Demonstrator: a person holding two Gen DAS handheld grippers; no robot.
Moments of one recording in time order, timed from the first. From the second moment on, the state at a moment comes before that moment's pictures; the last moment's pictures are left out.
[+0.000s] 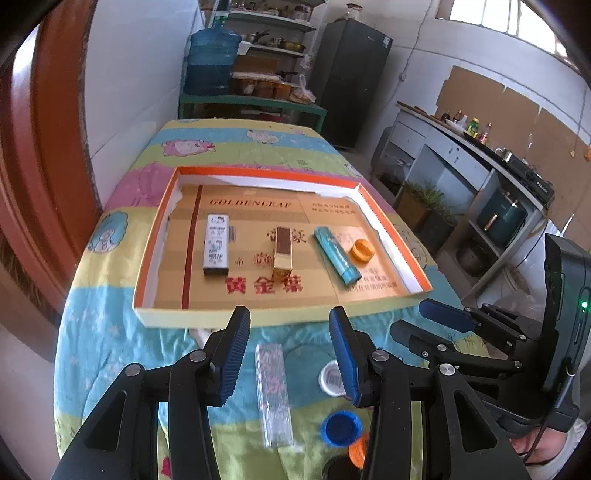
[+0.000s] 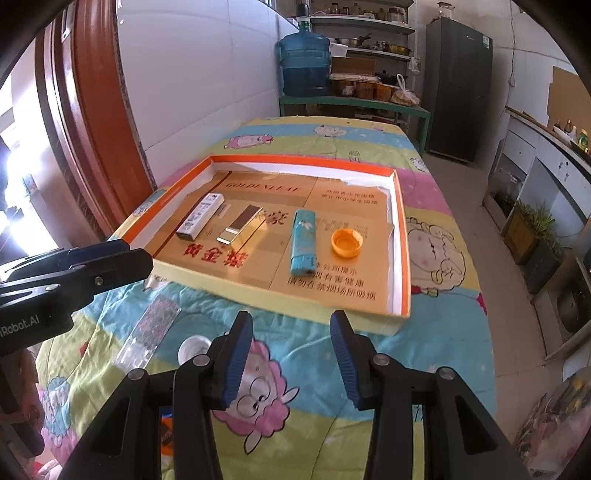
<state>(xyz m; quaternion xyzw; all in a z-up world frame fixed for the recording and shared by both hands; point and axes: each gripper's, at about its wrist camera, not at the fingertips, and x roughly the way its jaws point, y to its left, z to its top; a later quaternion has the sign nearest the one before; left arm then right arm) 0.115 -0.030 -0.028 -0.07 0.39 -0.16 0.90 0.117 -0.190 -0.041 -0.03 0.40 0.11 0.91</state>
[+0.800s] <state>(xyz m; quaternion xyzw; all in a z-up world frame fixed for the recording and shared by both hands) 0.062 0.003 -0.046 -0.10 0.40 -0.14 0.90 0.062 -0.174 -0.053 -0.03 0.42 0.13 0.90</state>
